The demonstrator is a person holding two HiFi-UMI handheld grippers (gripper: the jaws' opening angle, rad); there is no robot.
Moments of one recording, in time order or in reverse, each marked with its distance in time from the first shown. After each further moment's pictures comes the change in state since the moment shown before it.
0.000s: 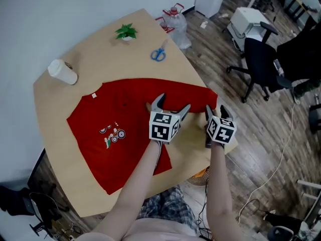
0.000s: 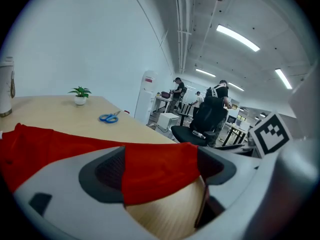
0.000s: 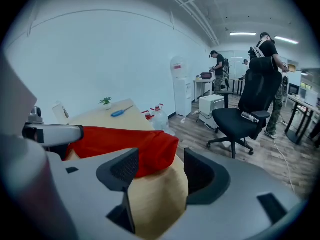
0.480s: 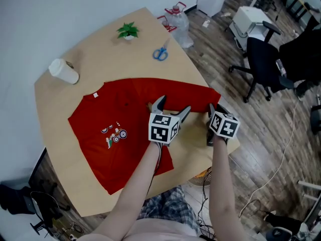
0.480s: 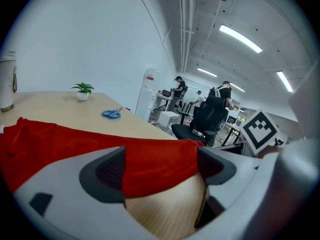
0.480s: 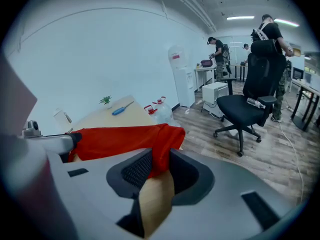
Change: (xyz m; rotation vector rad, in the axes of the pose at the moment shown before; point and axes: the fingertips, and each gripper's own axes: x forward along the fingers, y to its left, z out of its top) left arm -0.004 0.007 -0.010 -0.027 0.021 -0.005; right arm 0.019 0.008 -0.003 0.081 0.077 0.071
